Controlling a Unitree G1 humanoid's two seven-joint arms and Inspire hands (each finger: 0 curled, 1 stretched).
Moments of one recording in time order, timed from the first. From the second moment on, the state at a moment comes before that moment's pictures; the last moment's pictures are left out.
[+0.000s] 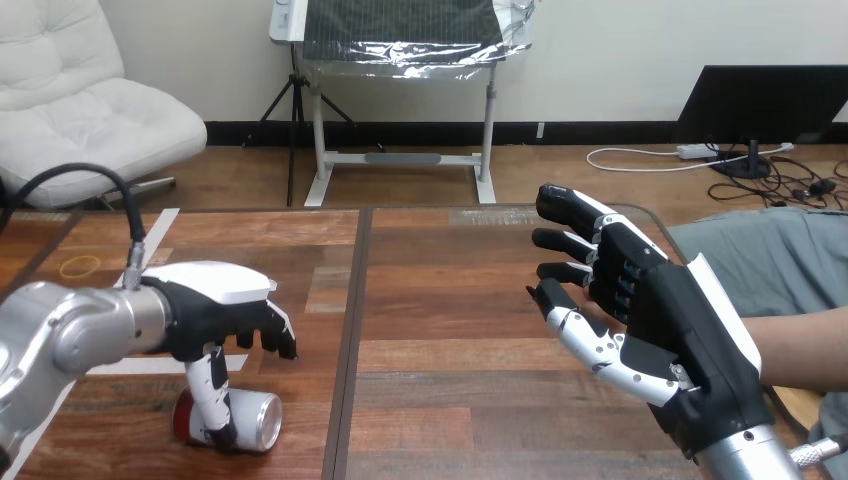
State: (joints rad) left arm -0.49 0.83 -0.38 0.40 0.65 -0.35 -0.64; right arm 0.30 -0.20 0.02 -0.43 0.08 -0.12 0.25
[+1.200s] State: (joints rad) left arm -0.31 0.86 -0.36 0.32 0.68 -0.35 -0.54; right arm 0.28 -0.21 0.01 -0.43 0.08 -0.12 0.26
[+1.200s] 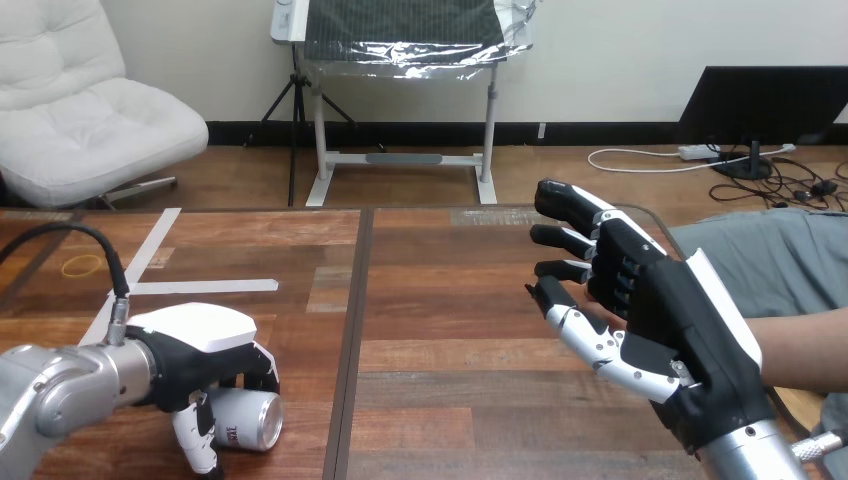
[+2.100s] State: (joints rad) left arm -0.24 0.87 -0.34 0.30 0.74 -0.37 -0.34; right arm 0.27 -0.22 0.00 -0.43 0.07 -0.10 0.27
